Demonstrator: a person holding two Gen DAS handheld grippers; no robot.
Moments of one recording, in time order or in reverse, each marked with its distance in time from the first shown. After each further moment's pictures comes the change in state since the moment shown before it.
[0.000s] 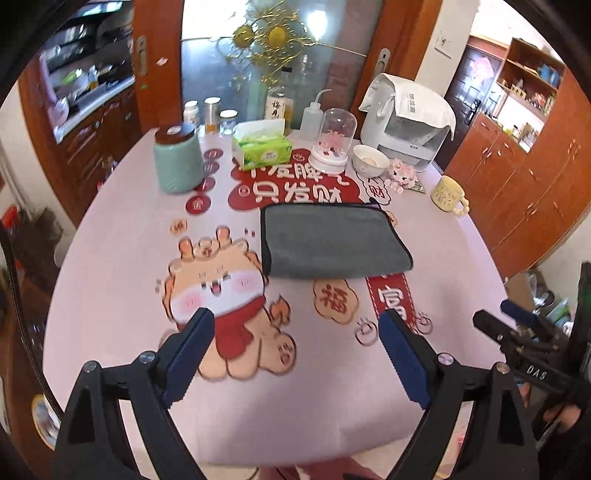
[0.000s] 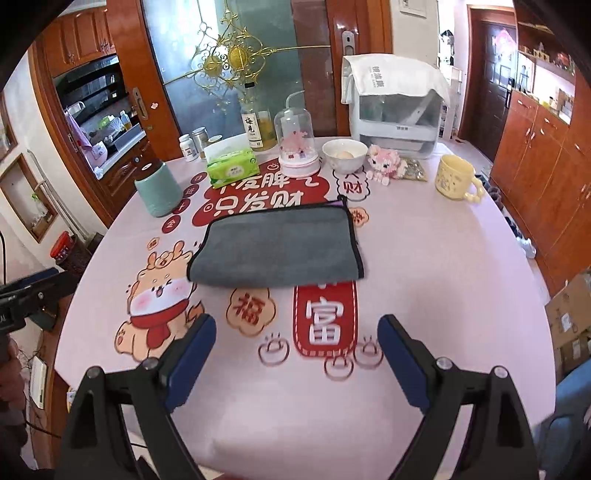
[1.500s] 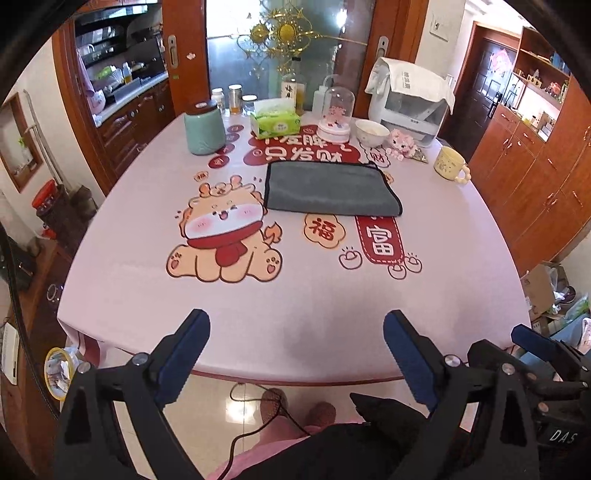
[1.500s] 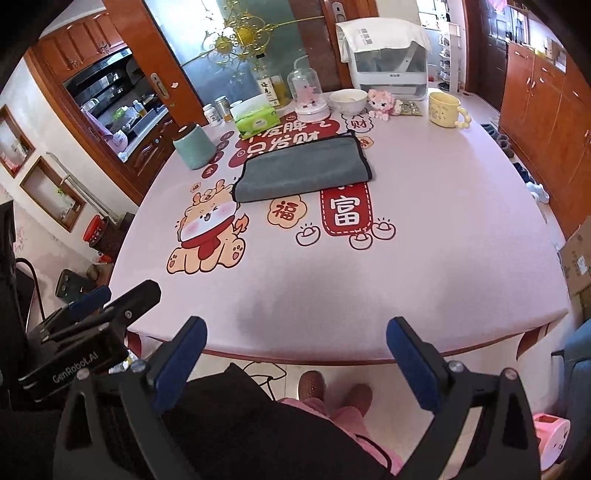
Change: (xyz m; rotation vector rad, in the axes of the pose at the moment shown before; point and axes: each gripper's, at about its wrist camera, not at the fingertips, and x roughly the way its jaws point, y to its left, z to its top) left arm -0.058 -0.081 -0.118 -0.023 -0.009 0.152; right arm -0.100 0.007 -0.109 0.073 0.135 0.112
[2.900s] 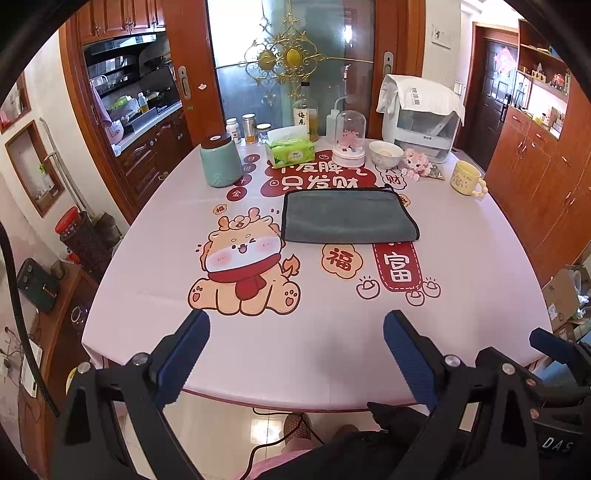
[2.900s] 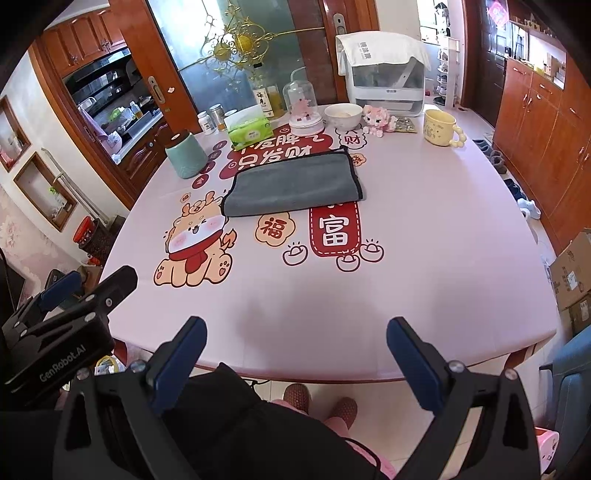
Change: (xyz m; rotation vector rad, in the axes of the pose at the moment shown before) left arm -0.010 -0.016 0.017 0.034 -0.090 0.103; right arm 0.003 -0.002 0.015 -0.025 -0.035 -0.052
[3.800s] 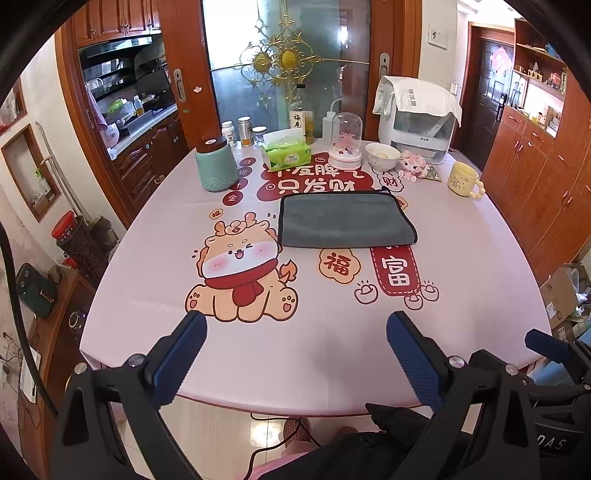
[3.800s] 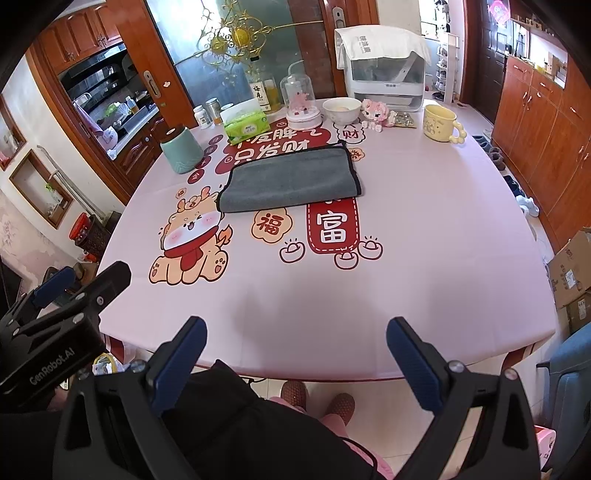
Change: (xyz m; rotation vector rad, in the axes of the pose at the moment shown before) left arm 0.006 -0.007 0.004 0.015 -0.006 -0.008; right arm 0.007 -0.001 0.002 0.004 0.023 -0.012
